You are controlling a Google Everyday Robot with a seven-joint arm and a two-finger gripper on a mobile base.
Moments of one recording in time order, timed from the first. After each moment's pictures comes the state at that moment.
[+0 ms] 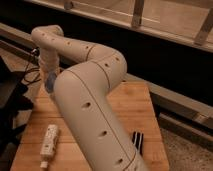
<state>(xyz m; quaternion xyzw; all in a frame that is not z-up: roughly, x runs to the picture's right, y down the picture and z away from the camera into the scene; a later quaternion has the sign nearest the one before) -0.305 -0.053 0.794 -0.37 0.02 0.43 0.83</state>
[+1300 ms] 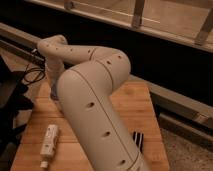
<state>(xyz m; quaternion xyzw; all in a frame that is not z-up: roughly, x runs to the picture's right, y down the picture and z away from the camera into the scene) -0.280 -0.038 0.833 -0.33 0.04 0.48 0.81</state>
